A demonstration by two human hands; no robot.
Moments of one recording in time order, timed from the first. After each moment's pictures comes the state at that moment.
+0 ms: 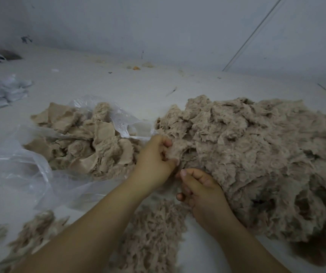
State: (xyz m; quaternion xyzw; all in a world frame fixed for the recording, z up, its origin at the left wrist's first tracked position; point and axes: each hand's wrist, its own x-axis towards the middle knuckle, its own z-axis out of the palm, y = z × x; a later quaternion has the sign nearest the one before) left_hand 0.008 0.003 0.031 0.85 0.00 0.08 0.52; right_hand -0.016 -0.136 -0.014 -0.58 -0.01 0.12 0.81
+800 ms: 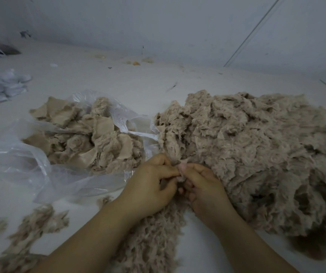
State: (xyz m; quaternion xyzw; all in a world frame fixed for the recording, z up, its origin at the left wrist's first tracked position) left_hand -0.035 0.012 0.014 0.87 -0.23 0.15 0.41; right_hand -0.016 -0.138 -0.006 -0.55 0.00 0.14 0.83
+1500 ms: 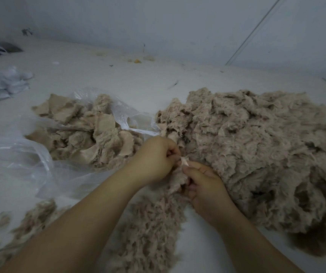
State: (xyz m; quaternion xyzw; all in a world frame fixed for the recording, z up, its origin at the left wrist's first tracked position) left_hand 0.009 0.009 0.038 0.93 -0.11 0.05 0.34; right_hand -0.013 -0.138 -0.011 -0.55 0.00 0.16 0.82
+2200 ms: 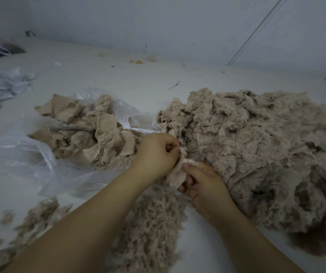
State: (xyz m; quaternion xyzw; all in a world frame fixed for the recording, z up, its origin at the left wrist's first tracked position) left_hand 0.011 0.004 0.031 0.90 -0.06 0.16 0.40; right_hand -0.013 -0.136 -0.011 -0.55 0.04 0.14 0.82
